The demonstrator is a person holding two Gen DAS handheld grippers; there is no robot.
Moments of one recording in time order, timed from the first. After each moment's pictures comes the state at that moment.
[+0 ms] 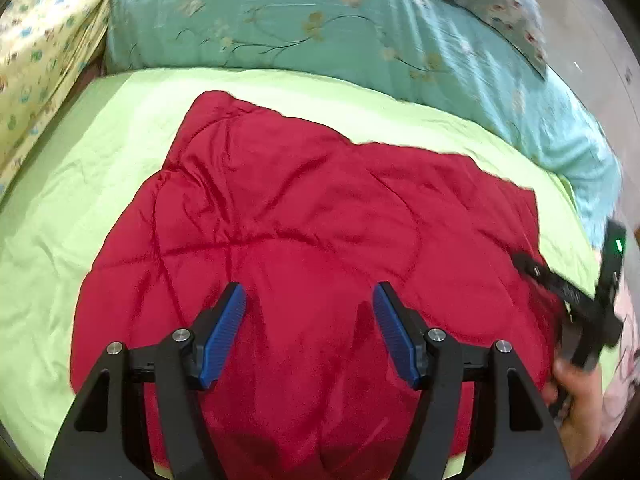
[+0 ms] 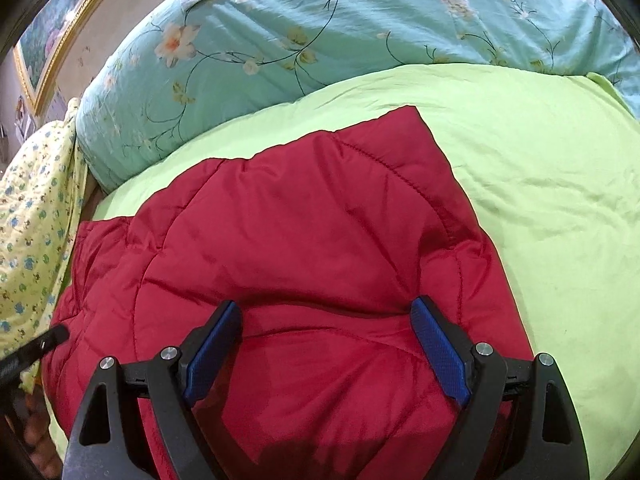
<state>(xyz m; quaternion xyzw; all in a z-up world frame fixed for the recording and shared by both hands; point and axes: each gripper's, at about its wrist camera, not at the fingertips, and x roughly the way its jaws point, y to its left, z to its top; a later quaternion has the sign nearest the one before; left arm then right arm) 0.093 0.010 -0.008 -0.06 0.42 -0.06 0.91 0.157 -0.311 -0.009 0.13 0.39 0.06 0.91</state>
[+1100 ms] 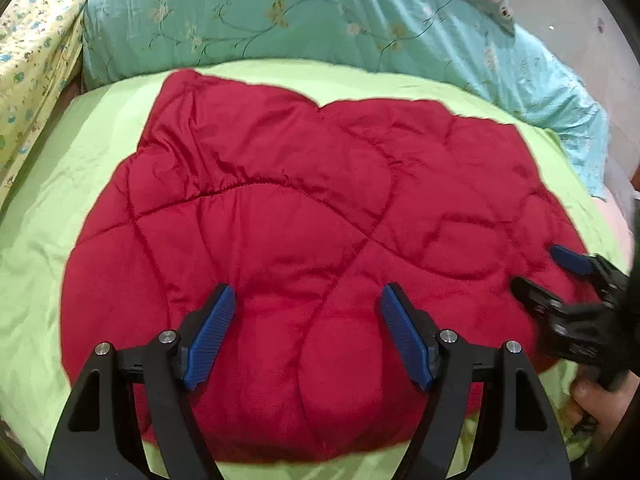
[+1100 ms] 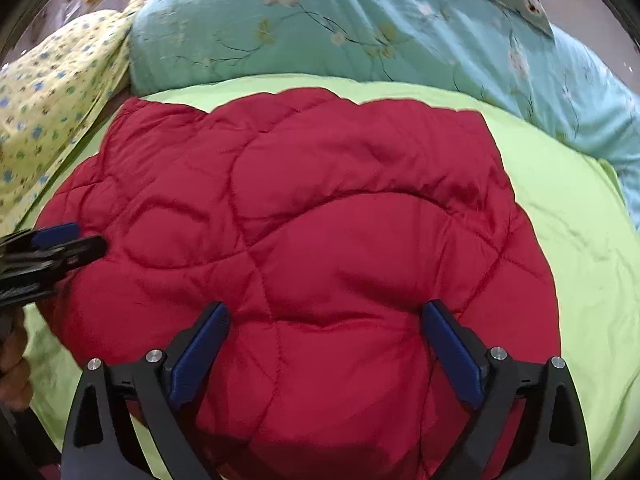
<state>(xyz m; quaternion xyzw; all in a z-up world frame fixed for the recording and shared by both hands) 0.064 0.003 -0.029 -0.01 0.41 -0.09 0.91 0.092 -0.223 -0.005 -0.05 0.40 0.06 0.91</state>
